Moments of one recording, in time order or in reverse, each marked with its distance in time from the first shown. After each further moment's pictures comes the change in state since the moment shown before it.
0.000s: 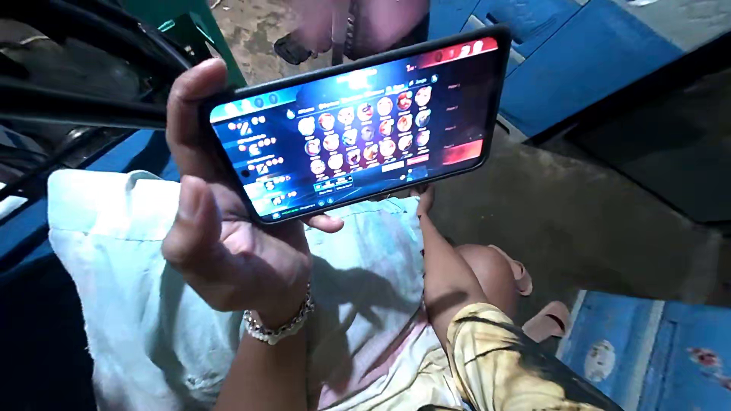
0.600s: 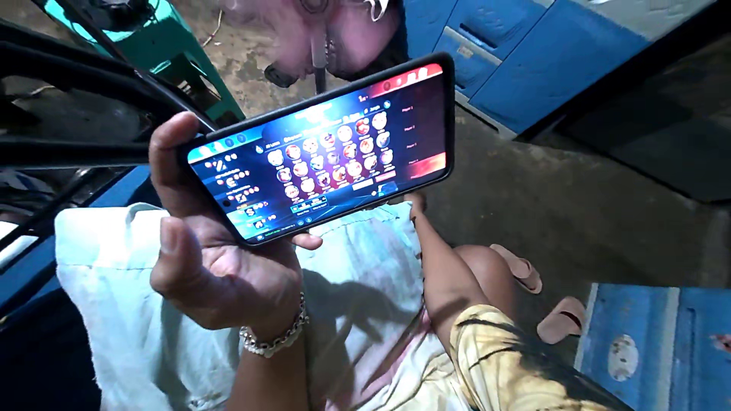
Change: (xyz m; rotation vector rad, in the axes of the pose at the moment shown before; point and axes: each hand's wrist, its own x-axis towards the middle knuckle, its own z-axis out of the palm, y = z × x) left_hand -0.004 -0.002 0.000 -0.023 0.018 0.065; right_hand -0.027 -0.050 -0.009 -0.194 -0.149 0.111
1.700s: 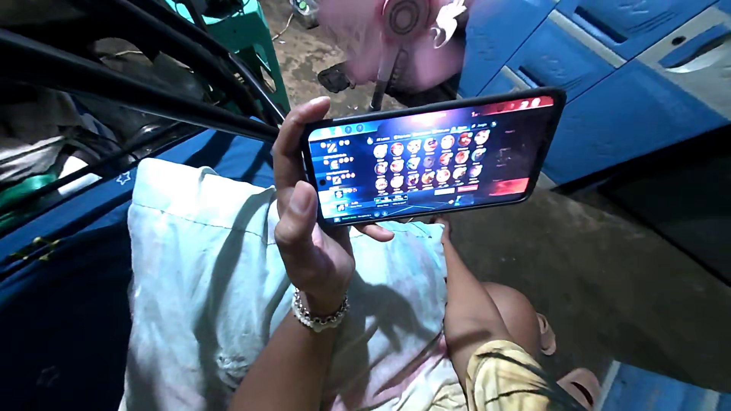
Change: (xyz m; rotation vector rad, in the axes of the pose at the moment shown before) left_hand -0.001 0.002 0.004 -0.001 -0.001 -0.015; right_hand 0.014 0.021 0.020 0.306 0.059 -0.048
